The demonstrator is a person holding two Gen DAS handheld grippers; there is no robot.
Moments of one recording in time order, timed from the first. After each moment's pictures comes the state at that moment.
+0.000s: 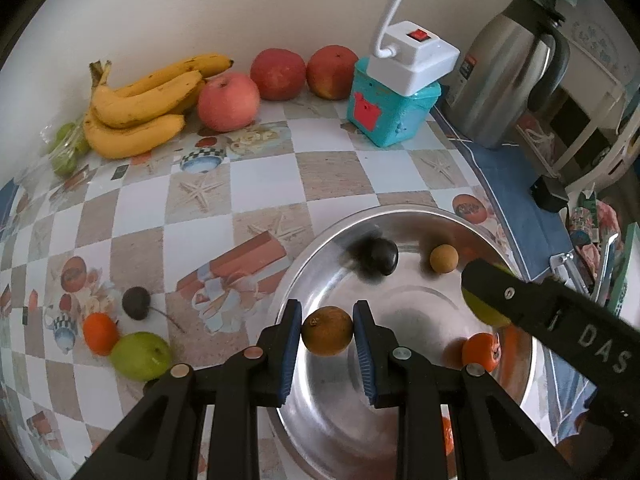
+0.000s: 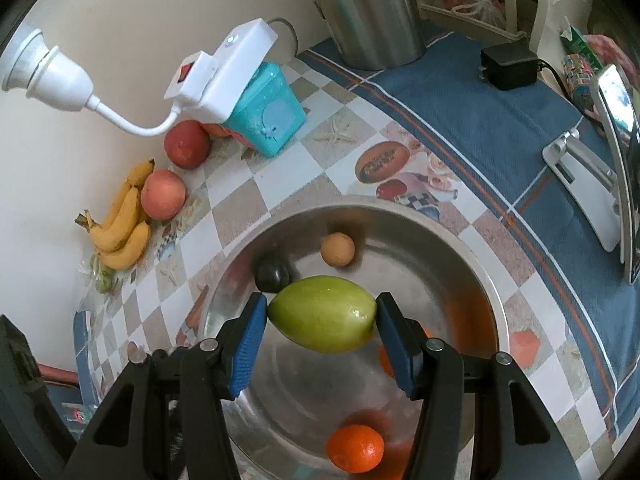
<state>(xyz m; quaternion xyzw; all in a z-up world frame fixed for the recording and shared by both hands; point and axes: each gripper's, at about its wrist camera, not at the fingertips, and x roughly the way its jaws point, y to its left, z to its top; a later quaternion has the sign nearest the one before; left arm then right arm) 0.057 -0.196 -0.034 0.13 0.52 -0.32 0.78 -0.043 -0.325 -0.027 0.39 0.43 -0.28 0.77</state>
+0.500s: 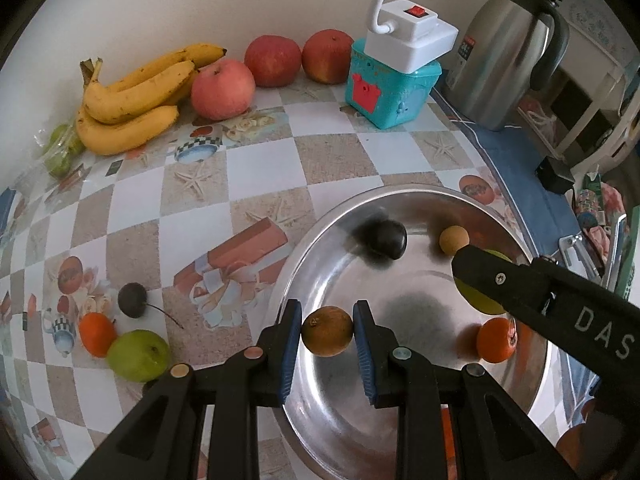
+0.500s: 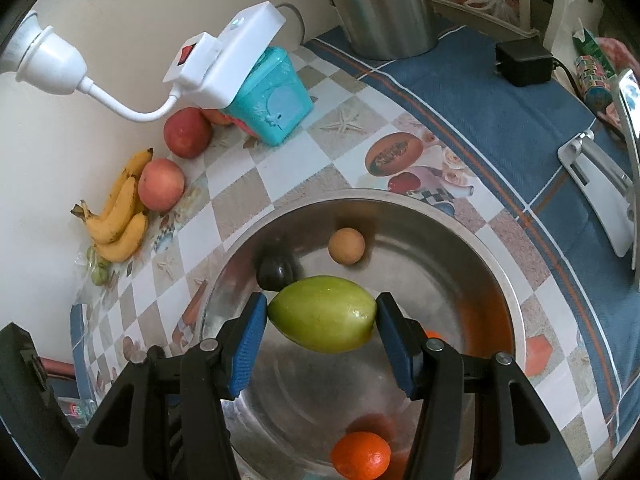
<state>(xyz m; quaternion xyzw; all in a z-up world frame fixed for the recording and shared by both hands) 0.058 -0.195 -0.044 0.15 0.53 -0.32 0.77 -0.033 -0.322 -0.038 0.39 0.45 -0.27 0.76</state>
